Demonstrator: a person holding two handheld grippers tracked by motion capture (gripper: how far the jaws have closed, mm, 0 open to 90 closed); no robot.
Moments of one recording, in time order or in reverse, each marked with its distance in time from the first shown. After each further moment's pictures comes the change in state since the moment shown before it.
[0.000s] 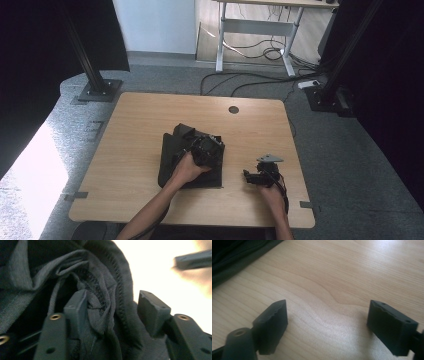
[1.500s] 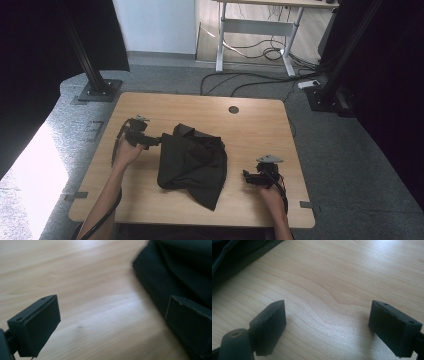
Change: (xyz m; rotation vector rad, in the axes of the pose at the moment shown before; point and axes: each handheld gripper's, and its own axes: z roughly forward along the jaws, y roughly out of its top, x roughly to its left) left arm 0.163 -0.108 -0.088 -0.195 0.299 -0.274; right arm 0.001 0.000 0.000 0.002 -0.006 0.003
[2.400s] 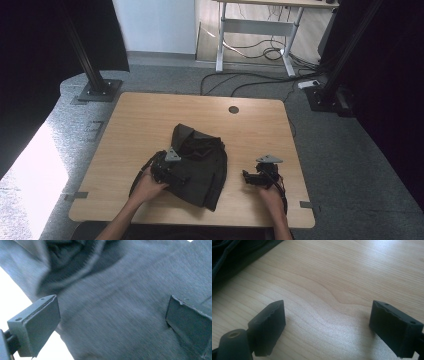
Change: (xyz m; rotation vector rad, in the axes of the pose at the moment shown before) left arm -0.136 -0.058 -0.018 -0.005 -0.168 0.320; right arm 0.002 0.000 0.000 0.002 -0.005 0.005
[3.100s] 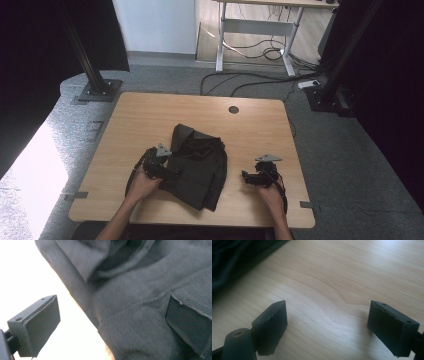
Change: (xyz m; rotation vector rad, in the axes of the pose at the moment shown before) left arm 0.032 -0.017 0.003 -0.065 0.084 -0.134; right arm 0.003 0.006 -0.002 0.029 0.047 -0.008
